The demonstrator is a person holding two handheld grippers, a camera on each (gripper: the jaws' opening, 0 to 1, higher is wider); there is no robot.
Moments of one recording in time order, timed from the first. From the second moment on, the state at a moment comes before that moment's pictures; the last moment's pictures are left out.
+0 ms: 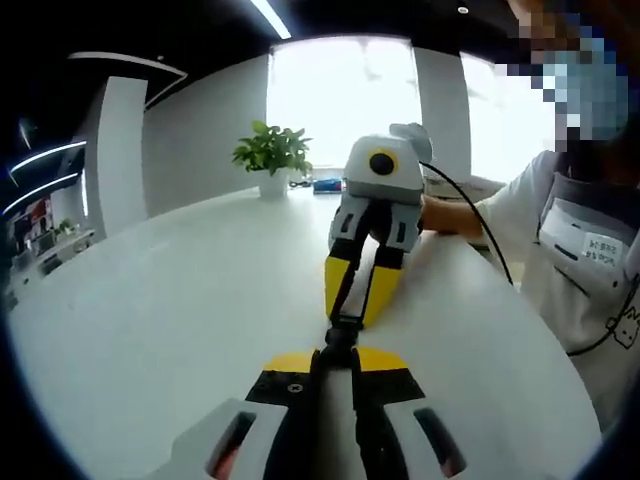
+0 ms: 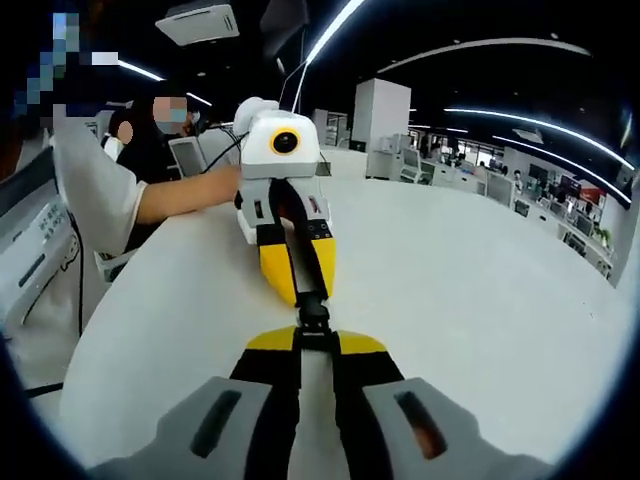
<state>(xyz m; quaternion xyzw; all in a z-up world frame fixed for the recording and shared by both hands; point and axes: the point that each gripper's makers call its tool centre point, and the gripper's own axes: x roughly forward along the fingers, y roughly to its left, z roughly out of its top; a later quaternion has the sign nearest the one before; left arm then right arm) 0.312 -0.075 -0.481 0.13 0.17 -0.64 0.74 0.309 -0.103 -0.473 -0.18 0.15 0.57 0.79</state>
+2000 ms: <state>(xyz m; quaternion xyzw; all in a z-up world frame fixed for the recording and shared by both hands) 0.296 -0.079 -0.480 0.12 0.17 -0.62 0.76 0.292 -0.102 -0.475 -0.17 0.14 0.60 0.77</state>
